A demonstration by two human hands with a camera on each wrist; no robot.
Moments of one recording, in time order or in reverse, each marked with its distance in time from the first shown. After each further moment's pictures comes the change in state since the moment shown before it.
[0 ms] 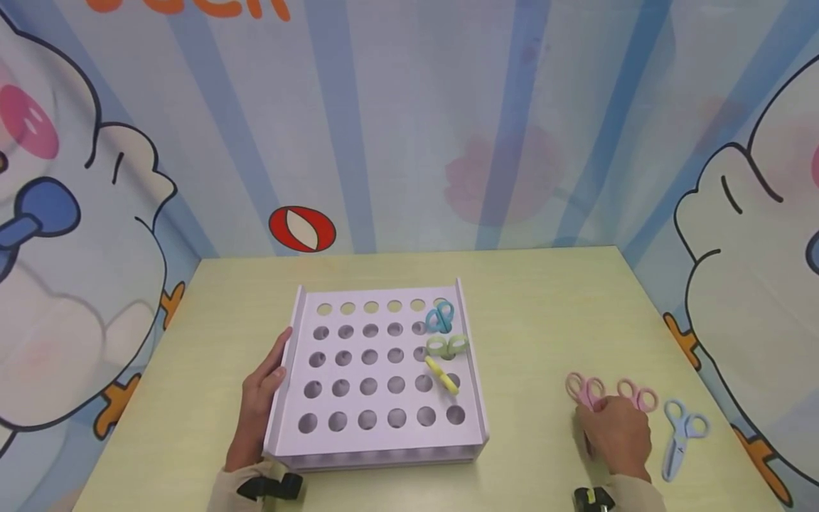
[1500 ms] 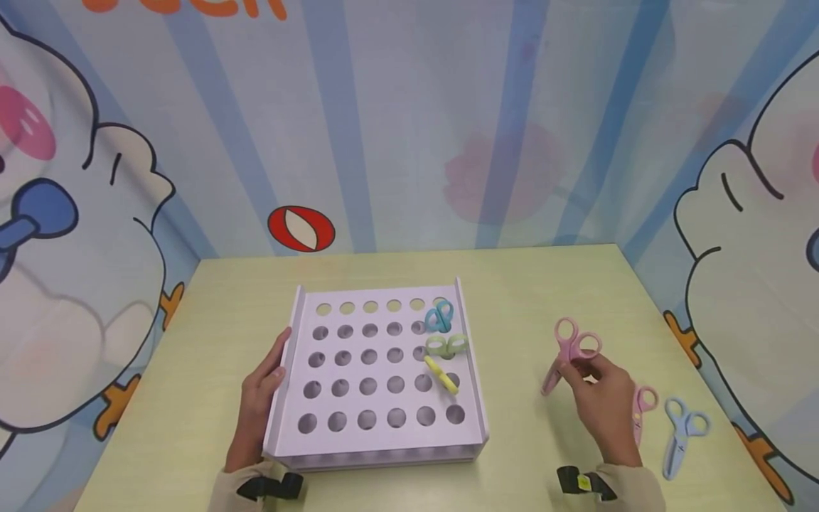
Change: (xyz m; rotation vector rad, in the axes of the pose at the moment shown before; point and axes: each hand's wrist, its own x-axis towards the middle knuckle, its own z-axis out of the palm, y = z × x) left_hand 0.000 0.000 -0.001 -0.025 -0.008 -0.041; right_hand -0.027 -0.063 -0.023 0.478 0.365 -0.269
